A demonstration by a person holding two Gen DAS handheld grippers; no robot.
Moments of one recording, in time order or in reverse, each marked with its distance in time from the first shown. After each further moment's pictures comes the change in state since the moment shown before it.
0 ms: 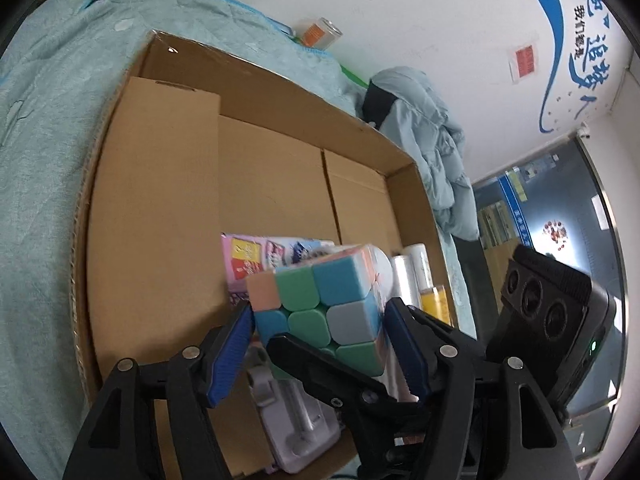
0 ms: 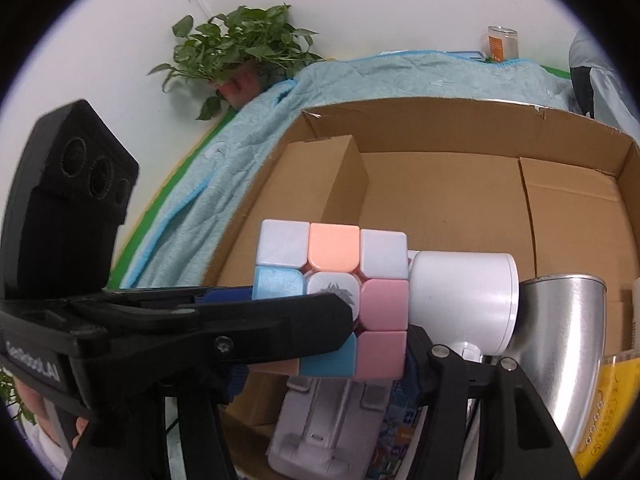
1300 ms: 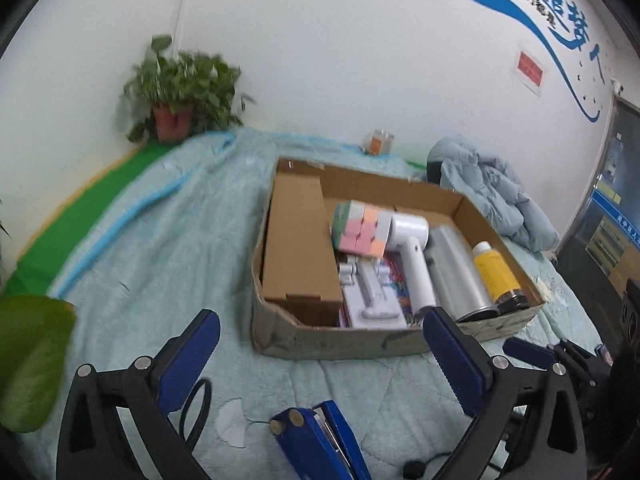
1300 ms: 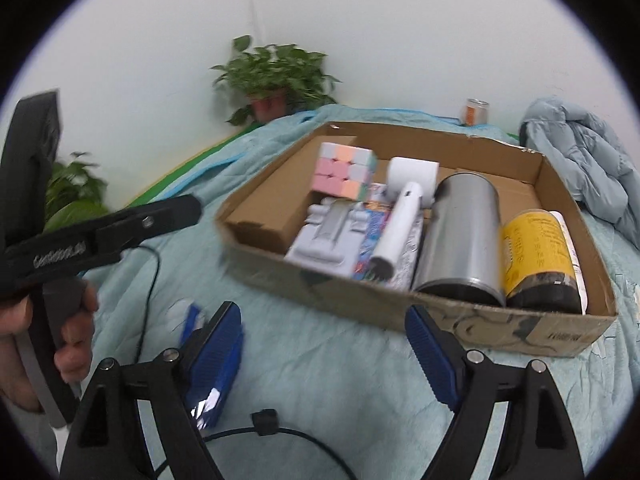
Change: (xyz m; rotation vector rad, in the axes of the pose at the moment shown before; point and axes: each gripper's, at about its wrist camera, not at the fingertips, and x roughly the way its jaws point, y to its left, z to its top) left arm -0.121 -0.095 -0.249 0.242 -0.541 0.559; right arm -0.136 0.019 -0.169 -0.239 -0.233 -0.074
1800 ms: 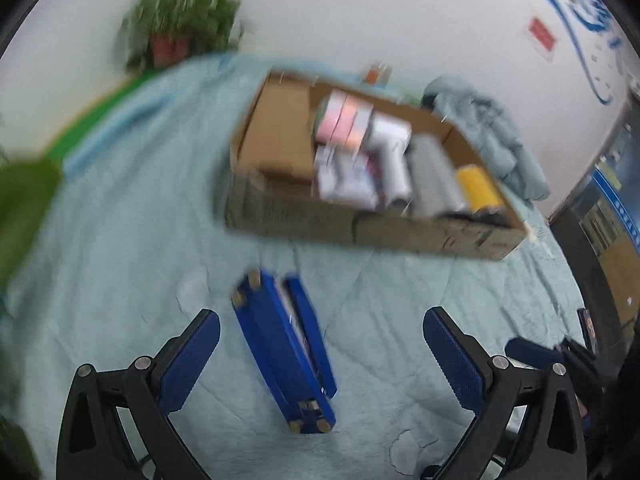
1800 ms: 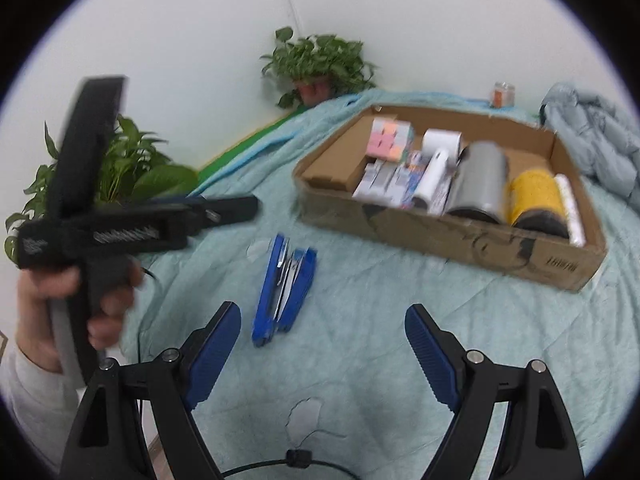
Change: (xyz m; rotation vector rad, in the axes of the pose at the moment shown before) left arm -0.004 -0.025 -0.076 -0.104 0.314 -0.037; right arm -0.045 0.013 -0.055 0.058 0.120 0.196
